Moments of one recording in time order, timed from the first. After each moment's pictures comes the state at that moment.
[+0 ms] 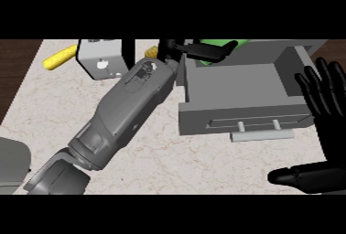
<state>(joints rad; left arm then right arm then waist) -1.25 0.00 -0.30 -0.54 0.49 0.40 -0.34 -0.12 -0.12 -0.11 -2.02 -0.20 0.19 0.13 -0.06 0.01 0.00</state>
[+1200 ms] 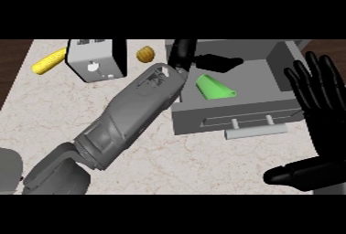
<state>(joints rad) -1.31 0.00 -0.59 -0.45 0.67 0.48 -0.36 -0.17 -0.10 -0.09 -1.98 -0.25 0.21 0.12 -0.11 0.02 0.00</state>
